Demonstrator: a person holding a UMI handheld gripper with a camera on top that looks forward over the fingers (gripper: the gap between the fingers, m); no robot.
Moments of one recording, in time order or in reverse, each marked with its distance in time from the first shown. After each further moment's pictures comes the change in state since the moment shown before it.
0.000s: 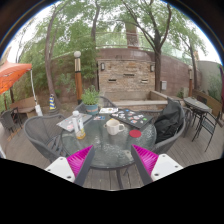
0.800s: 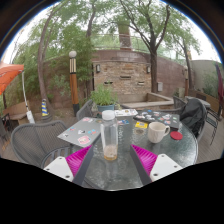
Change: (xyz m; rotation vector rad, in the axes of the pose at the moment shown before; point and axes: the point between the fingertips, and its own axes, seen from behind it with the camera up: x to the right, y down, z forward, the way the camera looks) arm -0.235 0.004 0.252 0.061 0.103 0.050
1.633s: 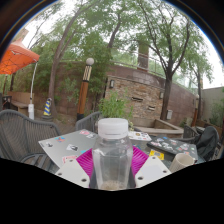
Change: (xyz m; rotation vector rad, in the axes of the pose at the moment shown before) arm -0.033 -0.041 0.188 0.221 -0.060 -0.226
